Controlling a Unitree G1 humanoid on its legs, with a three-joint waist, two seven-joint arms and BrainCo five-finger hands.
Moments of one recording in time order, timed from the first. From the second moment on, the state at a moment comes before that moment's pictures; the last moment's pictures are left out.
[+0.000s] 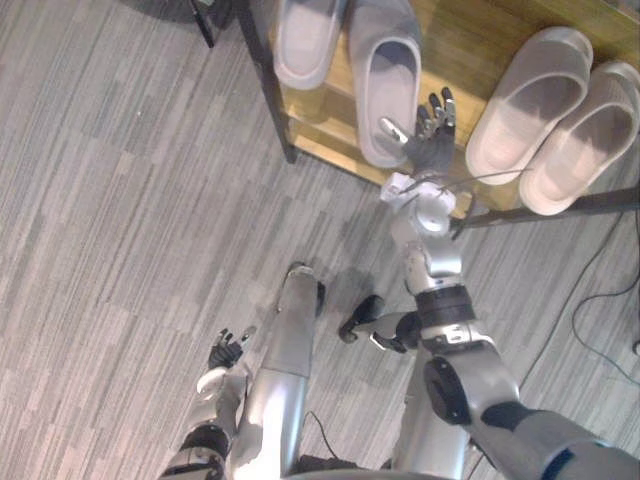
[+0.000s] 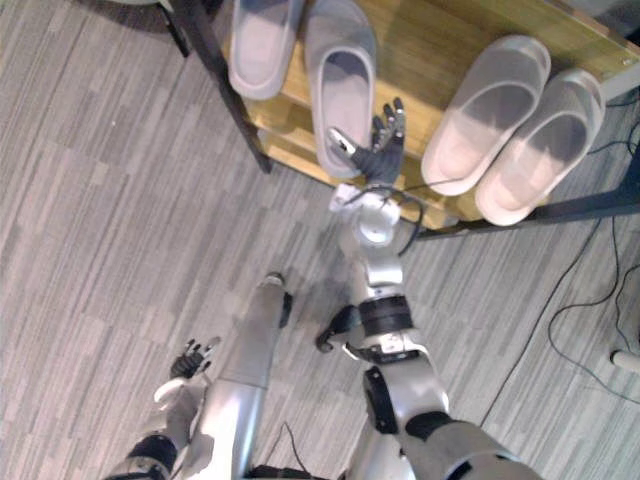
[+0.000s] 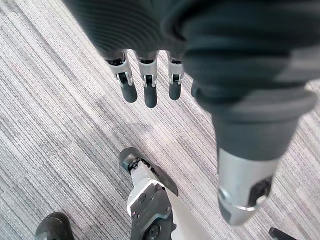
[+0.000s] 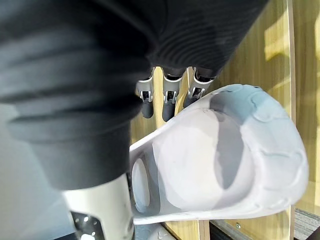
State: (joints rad) left arm -0.18 0.06 0.22 0.90 -0.38 -0.08 0.11; right arm -0.84 0.01 -0.07 0.40 0.28 -0.09 -0.44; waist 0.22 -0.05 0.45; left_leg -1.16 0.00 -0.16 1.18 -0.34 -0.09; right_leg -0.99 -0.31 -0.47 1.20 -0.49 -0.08
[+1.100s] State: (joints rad) left arm -0.22 0.03 0.23 0.93 -0.40 -0.10 0.10; right arm -1.14 -0.09 -0.16 0.65 0.40 -0.10 -0.45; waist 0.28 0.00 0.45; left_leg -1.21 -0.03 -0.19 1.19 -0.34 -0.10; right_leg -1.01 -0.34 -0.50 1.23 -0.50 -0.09
